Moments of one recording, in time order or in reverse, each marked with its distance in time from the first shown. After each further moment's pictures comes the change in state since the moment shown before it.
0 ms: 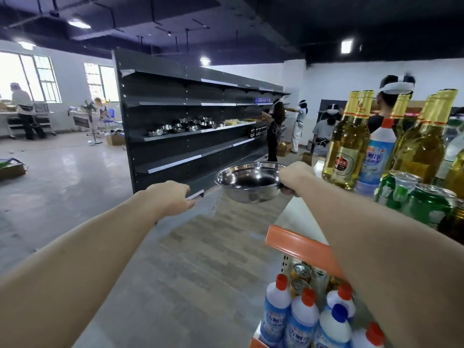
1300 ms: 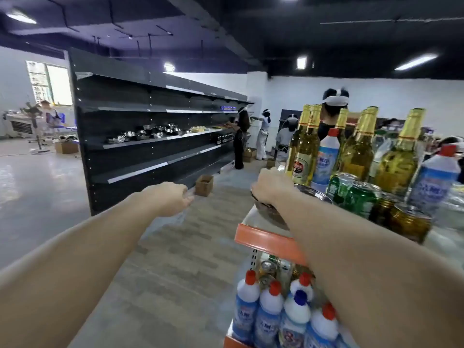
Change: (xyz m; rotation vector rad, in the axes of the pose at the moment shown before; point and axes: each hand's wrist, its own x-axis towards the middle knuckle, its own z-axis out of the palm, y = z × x) left_hand -0.010 0.047 -0.019 -0.102 0.047 0.175; right_hand -0.071 0.009 -0.022 -0.594 0.212 -0.222
